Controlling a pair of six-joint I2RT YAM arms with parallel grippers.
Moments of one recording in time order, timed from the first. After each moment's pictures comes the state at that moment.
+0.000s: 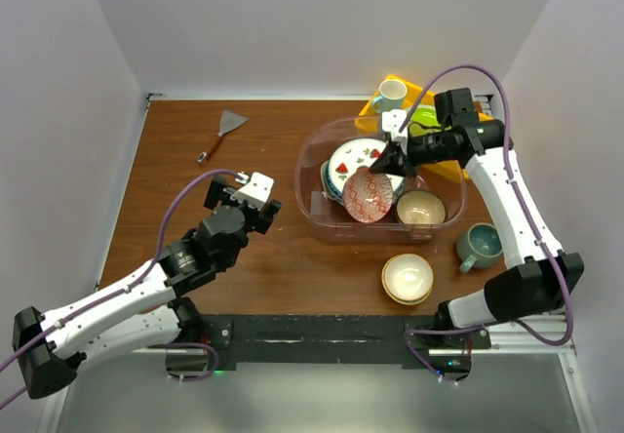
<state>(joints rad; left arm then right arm) -0.92 0.82 0.66 -0.13 -0.75 0.16 0.22 1.43 1.55 -1.11 -0.98 -1.08</state>
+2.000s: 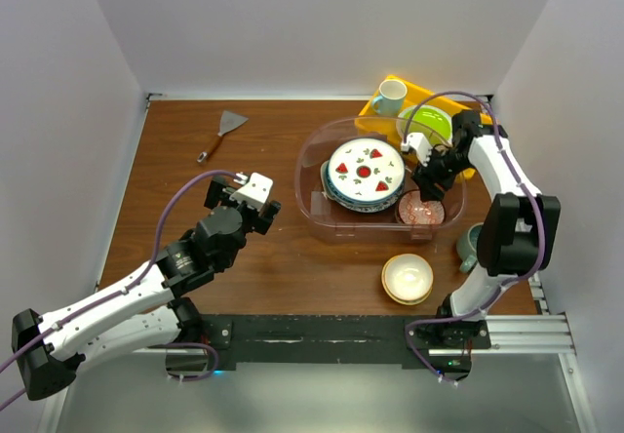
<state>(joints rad) -0.92 0.80 0.66 -0.13 -0.72 0.16 -0.06 1.75 1.40 -1.06 -0.44 -1.13</state>
